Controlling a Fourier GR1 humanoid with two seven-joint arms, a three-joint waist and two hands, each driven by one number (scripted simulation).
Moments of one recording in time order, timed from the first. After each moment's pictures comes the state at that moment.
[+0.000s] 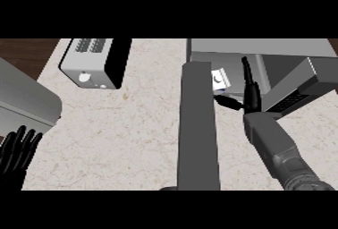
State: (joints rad) left arm 0.25 0.09 0.36 -1.72 0.16 -0.56 -0.33; right arm -0.85 -0.14 -0.22 -0.14 0.07 -0.48 -0.91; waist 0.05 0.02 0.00
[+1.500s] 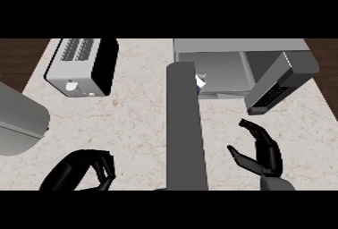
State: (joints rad) left arm 0.19 0.01 0.01 -1.75 -0.06 -0.62 -0.27; right arm -0.14 -0.07 -0.10 -0.86 -0.07 0.09 -0.94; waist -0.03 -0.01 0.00
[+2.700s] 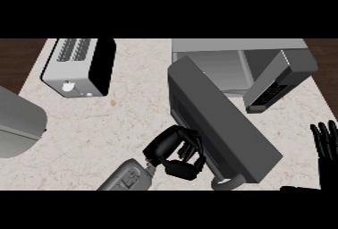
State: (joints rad) left arm -0.38 0.01 -0.62 -1.18 -0.13 -0.01 -0.25; right arm 0.19 -0.24 -0.19 -1.48 -0.27 0.26 -0.69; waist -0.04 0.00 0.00
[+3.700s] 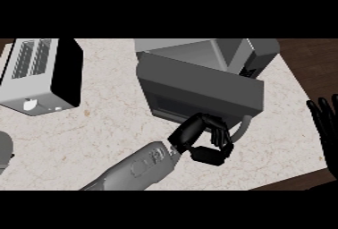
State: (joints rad) left arm -0.73 0.00 -0.90 -0.98 0.38 0.26 -0.28; right arm 0.08 -0.34 -0.12 -1.72 -0.41 0.42 -0.49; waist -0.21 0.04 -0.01
